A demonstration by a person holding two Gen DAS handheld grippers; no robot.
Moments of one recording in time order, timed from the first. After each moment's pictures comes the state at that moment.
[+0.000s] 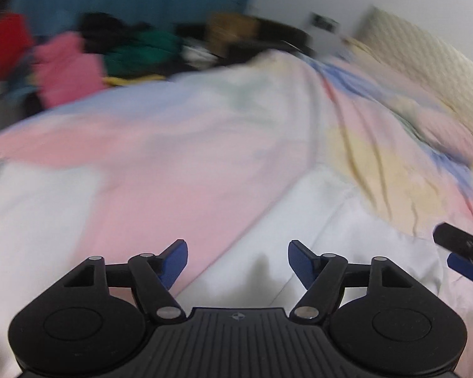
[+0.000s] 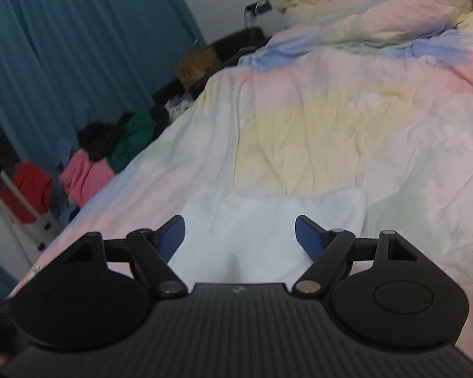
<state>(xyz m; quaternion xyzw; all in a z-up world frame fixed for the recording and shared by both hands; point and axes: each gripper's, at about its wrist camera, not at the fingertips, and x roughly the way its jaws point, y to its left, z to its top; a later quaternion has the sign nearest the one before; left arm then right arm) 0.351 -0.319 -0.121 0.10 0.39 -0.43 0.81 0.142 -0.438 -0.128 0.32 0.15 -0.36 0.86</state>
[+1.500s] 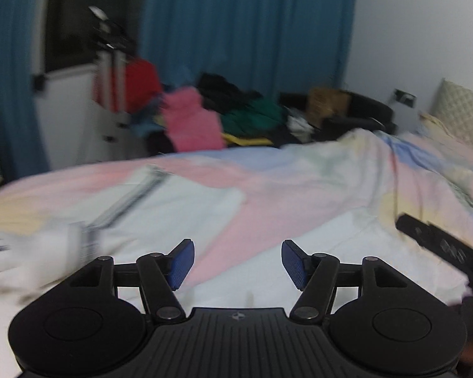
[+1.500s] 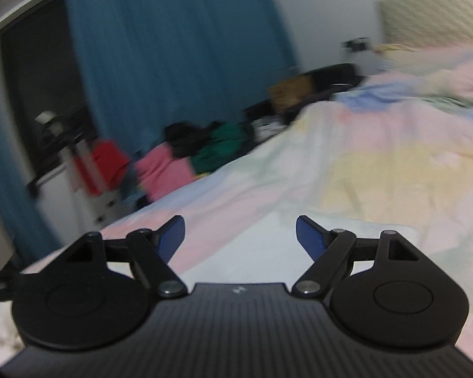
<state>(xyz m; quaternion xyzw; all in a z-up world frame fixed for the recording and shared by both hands) 0.172 -0.103 -0.005 0.03 0.27 -0.20 0.94 0.140 -0.386 -0.095 0.21 0.12 -0.19 0.95</state>
